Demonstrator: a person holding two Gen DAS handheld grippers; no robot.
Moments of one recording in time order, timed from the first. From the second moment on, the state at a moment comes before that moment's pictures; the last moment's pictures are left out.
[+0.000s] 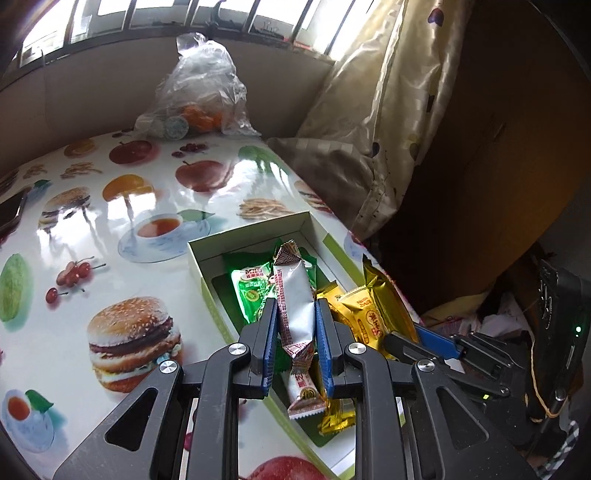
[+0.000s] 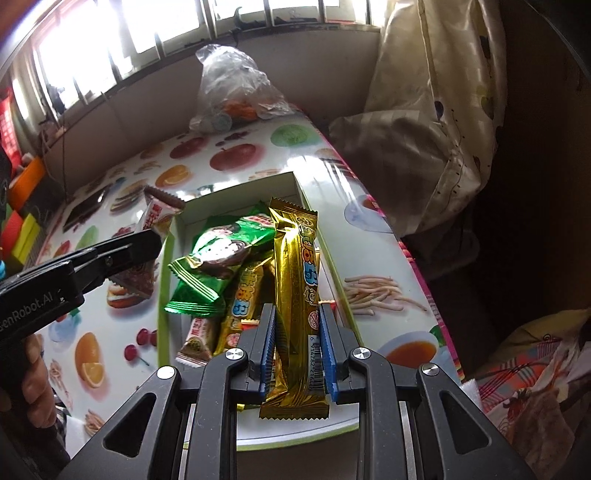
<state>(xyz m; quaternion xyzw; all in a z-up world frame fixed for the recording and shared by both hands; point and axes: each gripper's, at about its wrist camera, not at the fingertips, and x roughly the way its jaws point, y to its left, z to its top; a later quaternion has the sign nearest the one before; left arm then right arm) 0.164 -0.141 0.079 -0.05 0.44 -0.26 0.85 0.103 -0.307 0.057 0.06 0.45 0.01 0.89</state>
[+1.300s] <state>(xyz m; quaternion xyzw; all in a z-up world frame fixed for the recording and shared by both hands) 0.174 -0.163 0.047 -0.02 0.48 -0.25 0.84 0.114 -0.305 0.046 0.03 0.43 0.01 0.90</state>
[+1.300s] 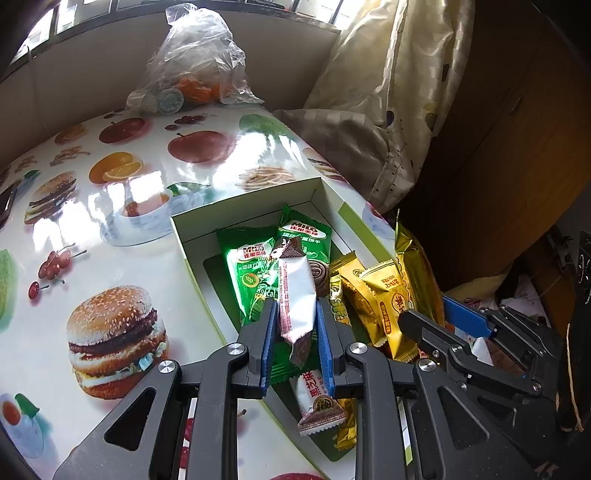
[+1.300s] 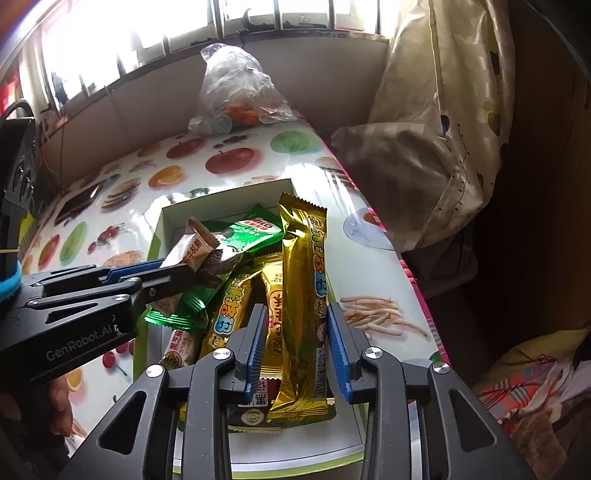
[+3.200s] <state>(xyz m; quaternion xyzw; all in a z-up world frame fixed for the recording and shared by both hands) 0.029 -0.120 0.016 0.06 0.45 -0.16 0.88 -0.010 -0.271 0.007 0.03 0.42 -0.04 0.91</state>
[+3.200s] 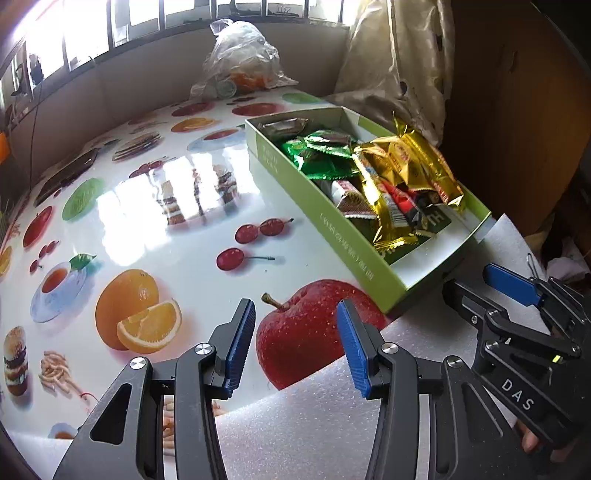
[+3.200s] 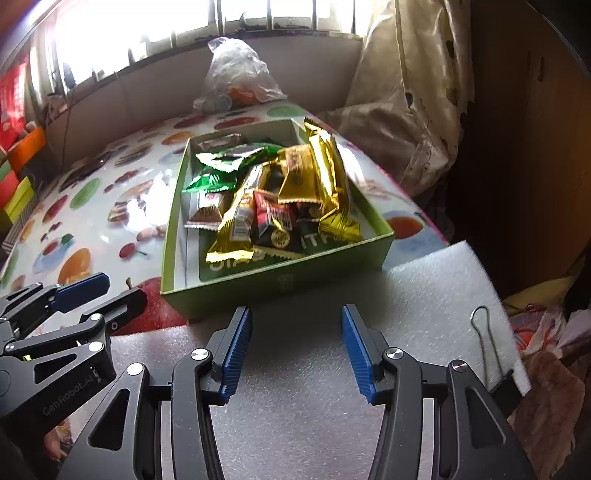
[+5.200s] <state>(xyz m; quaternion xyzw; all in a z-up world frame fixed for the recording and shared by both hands) 0.028 -0.124 0.008 0.07 0.46 -0.15 0.87 -0.010 -0.268 -0.001 0.04 0.41 -0.05 0.91</state>
